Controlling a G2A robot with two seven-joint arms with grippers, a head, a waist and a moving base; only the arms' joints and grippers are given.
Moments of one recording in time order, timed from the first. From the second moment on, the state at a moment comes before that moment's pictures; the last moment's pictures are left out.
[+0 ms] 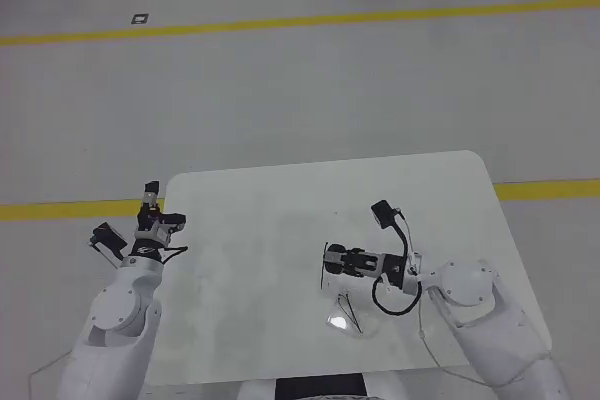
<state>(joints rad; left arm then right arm) 1.73 -1.15 -1.60 -1.80 -0.42 0.00 0.00 -1.57 -1.15 1.28 -1.88 0.04 0.06 0.91</state>
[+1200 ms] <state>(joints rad) 1.70 -1.13 -1.48 -1.85 -0.07 -0.18 -0.49 -1.53 -1.17 1.23 -1.80 0.05 0.14 0.50</state>
